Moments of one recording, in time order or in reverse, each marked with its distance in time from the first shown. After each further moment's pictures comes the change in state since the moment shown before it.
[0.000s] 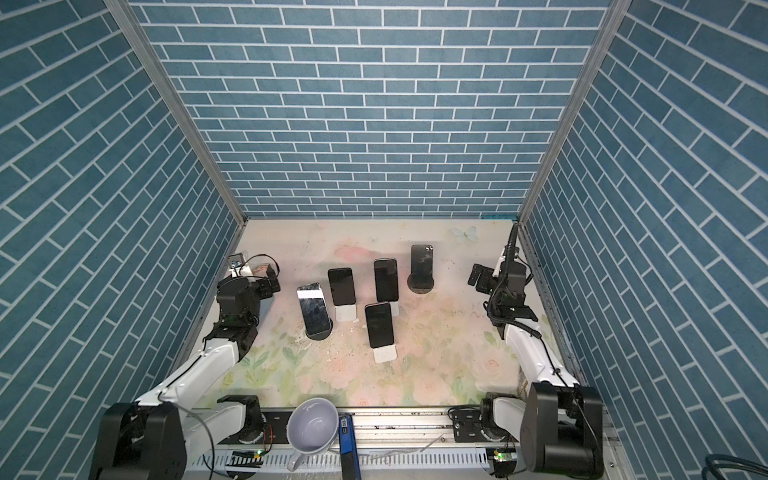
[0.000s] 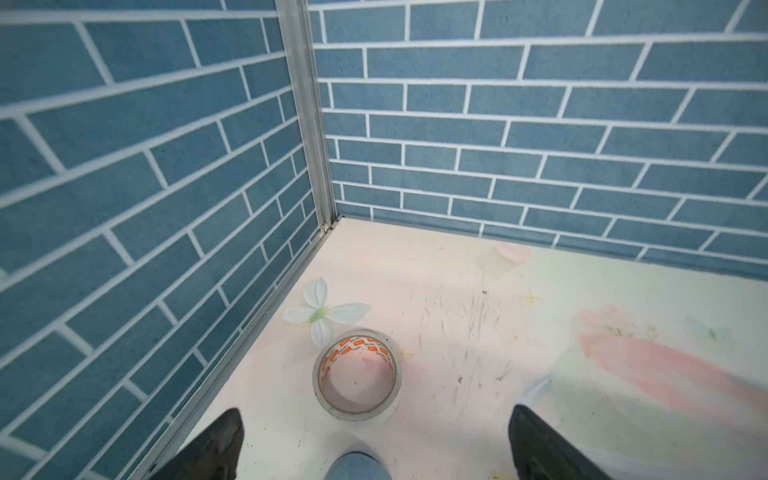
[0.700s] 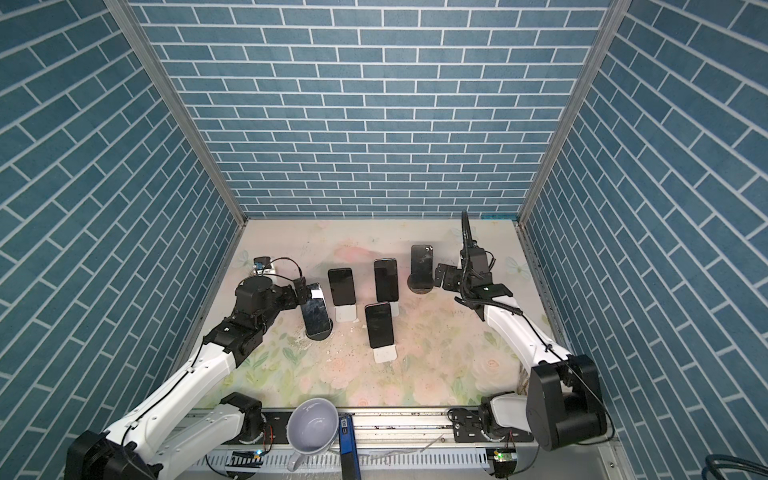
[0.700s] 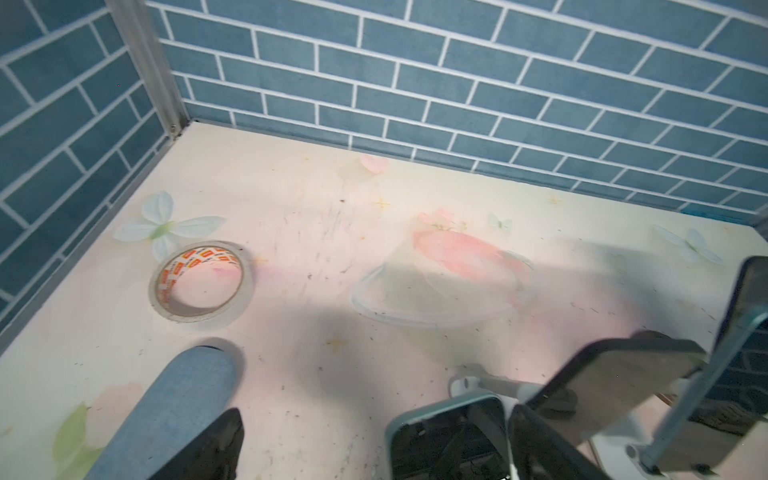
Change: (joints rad) left arm -0.299 -0.117 0.114 -0.438 0.119 -0.228; right arm 0.295 0.196 0.231 -0.279 0.000 0.108
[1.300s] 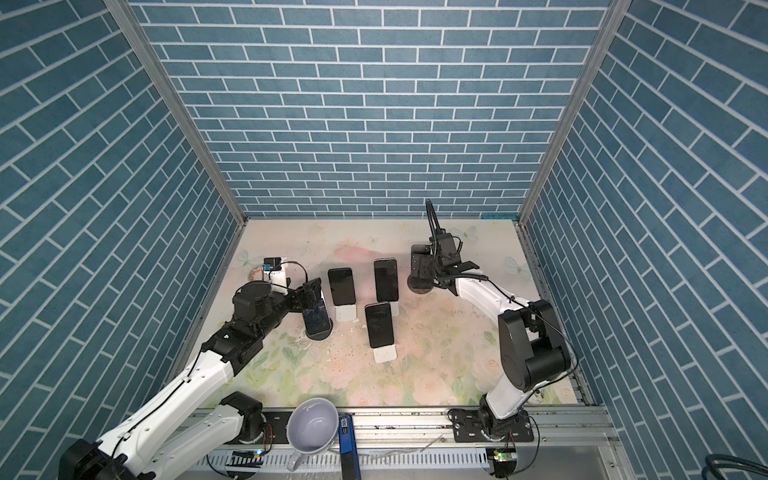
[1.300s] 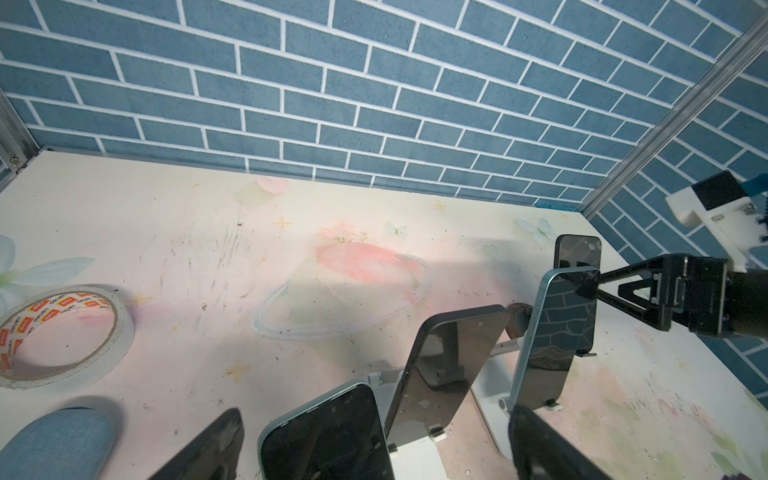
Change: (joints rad) left arm -0.047 -0.048 -0.033 0.105 0.180 0.008; right arm 0.118 0.313 0.232 0.035 0.058 -0.027
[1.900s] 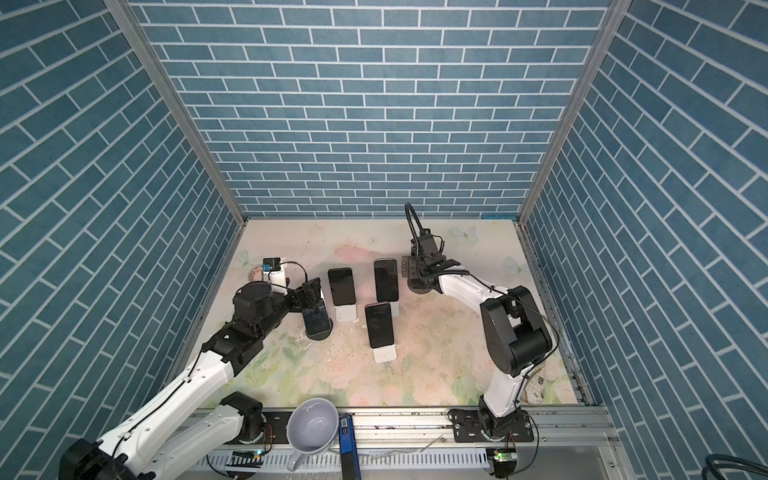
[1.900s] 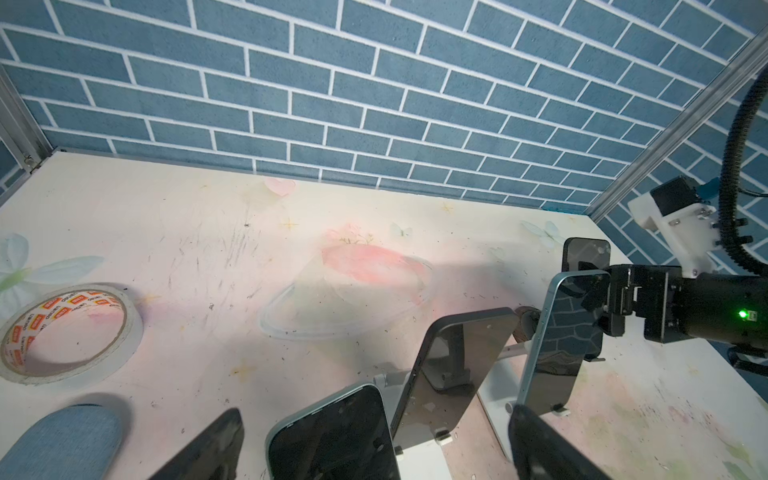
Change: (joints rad) left arm 0.000 0.000 -0.008 0.005 -0.024 -0.001; right arm 0.092 0.118 0.075 0.019 0.183 -0.032
